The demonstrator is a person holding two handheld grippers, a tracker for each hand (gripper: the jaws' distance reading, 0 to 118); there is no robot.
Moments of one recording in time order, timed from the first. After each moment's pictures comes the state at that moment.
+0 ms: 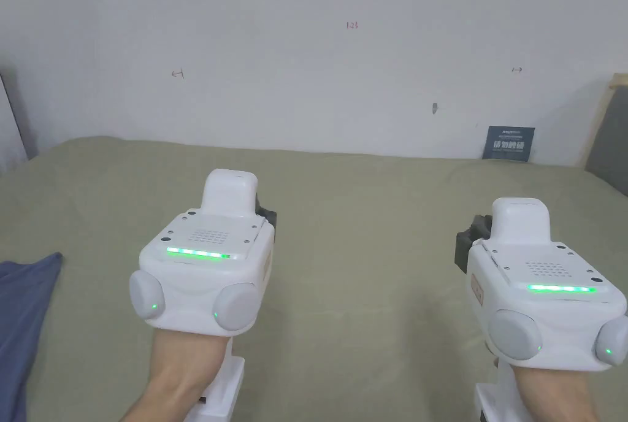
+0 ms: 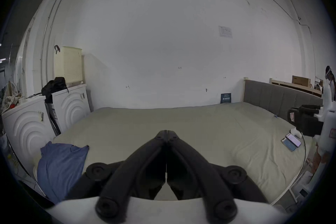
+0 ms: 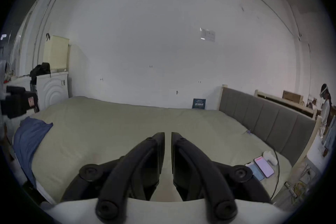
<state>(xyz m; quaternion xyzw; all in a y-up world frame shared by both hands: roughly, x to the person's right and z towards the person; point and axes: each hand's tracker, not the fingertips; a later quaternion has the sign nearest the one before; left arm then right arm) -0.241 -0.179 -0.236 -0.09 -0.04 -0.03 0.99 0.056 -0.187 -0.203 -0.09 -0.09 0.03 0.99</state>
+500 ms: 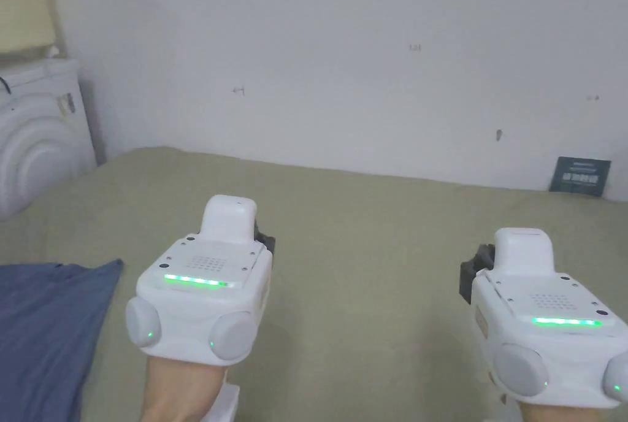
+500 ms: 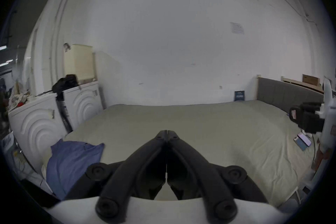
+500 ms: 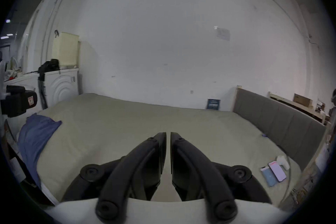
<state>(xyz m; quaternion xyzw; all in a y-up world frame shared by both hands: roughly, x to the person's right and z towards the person) -0.317 -0.184 -0.240 -0.10 0.04 -0.02 0.99 -0.015 -0.195 -0.255 -0.10 -0.01 0.04 0.99</state>
